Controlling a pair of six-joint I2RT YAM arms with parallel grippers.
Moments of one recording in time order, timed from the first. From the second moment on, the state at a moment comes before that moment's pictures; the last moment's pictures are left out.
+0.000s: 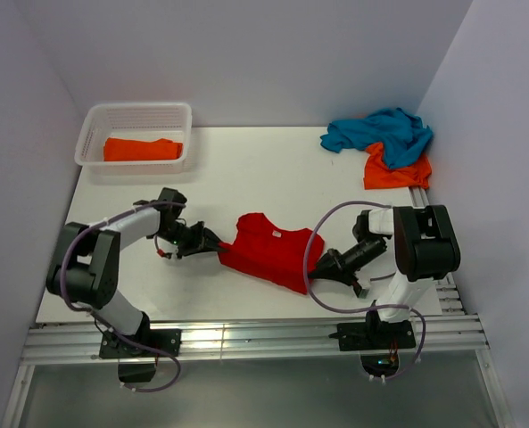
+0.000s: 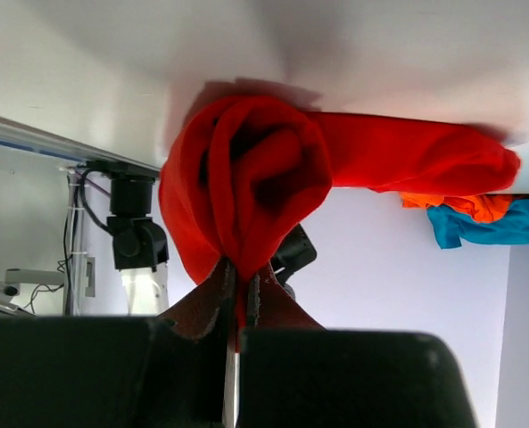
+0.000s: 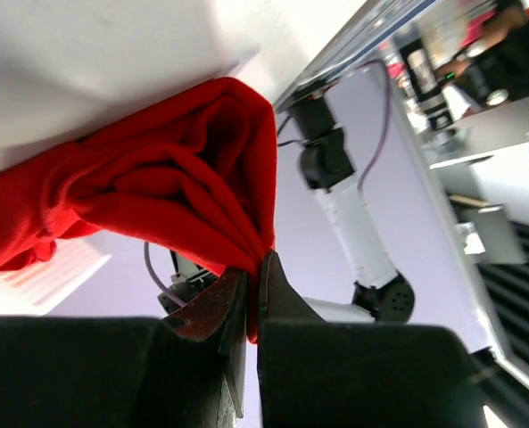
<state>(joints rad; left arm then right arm) -0.26 1.56 0.80 -0.64 0.71 -1.87 0.02 1.73 0.69 -1.14 -0.90 1.43</state>
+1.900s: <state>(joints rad) -0.33 2.02 1.27 -0.53 0.74 -1.78 -0.19 2.15 1.14 -1.42 -0.54 1.56</state>
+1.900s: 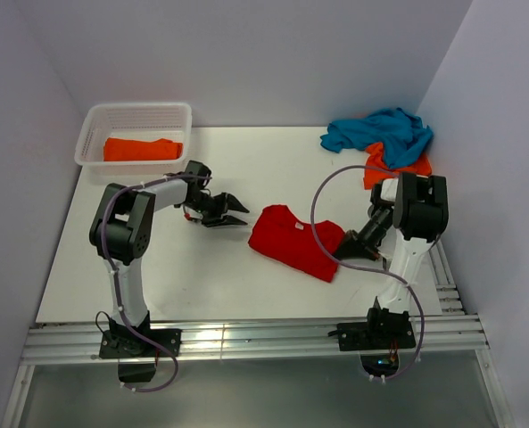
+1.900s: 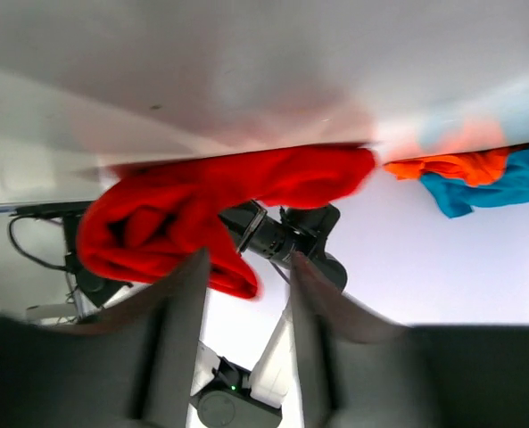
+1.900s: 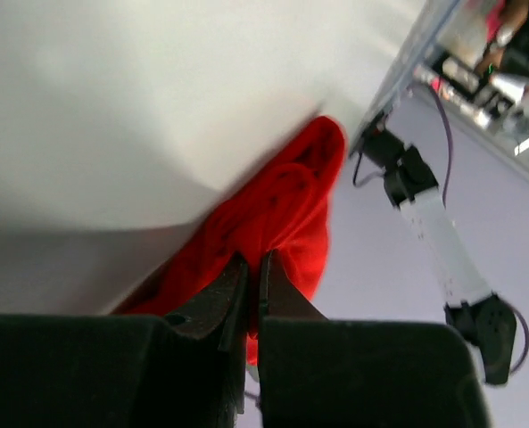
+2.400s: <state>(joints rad) -0.32 2.03 1.25 -0.45 0.73 -1.76 -0.22 2.18 1.29 -1.54 -0.36 1.34</state>
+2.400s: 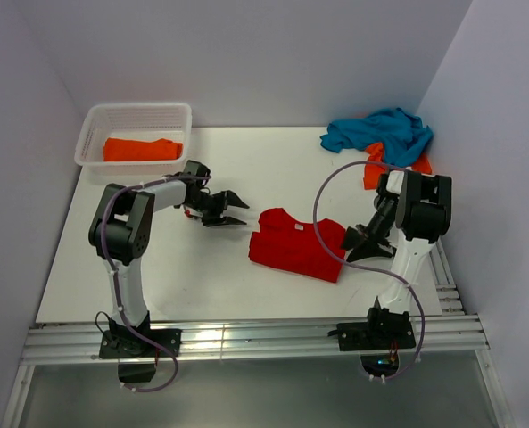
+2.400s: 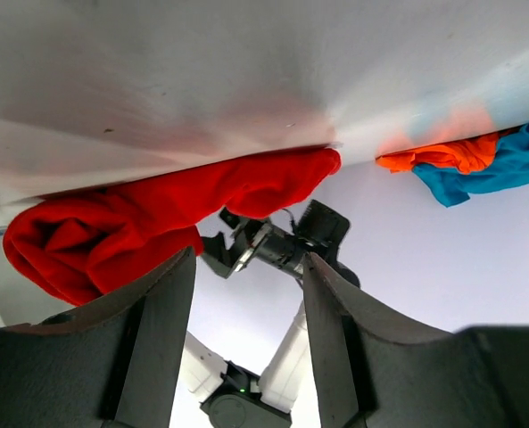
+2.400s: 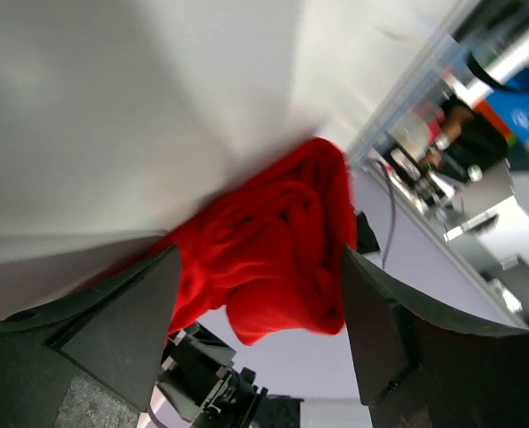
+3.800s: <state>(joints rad) -0.58 1.49 1.20 -0.58 0.53 -0.66 0.22 1.09 0.91 -0.88 -0.23 0.82</state>
